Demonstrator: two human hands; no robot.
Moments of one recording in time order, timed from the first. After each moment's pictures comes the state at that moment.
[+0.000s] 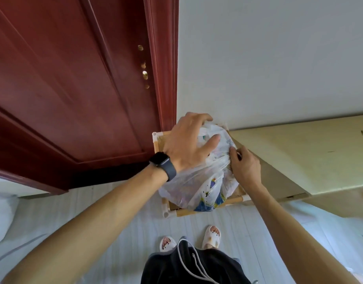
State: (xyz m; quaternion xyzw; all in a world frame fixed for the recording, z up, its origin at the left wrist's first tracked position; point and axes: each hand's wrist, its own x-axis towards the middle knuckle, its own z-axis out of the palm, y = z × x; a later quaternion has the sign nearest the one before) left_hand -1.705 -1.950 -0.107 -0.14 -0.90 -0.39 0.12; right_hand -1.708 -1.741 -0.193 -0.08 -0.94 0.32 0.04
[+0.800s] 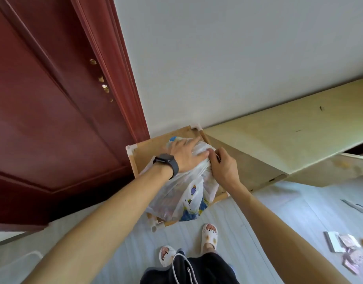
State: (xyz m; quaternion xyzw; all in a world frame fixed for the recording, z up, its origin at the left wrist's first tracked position) left_hand -1.746 -1.888 -0.148 -0.16 -0.96 -0.13 -0.20; right_hand -1.696 -1.732 -0.201 -0.14 -0.89 0.44 0.02
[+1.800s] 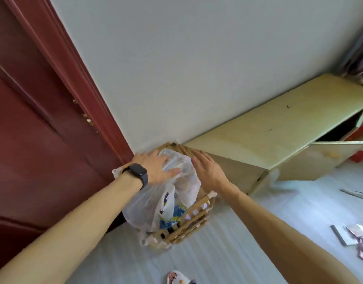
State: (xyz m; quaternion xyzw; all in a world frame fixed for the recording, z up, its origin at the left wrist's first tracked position) left_hand -1.707 -1.886 -0.100 -0.22 -0.96 0.12 -0.13; right_hand -1.650 -1.684 -0.162 -0.03 -0.91 0.42 -0.03
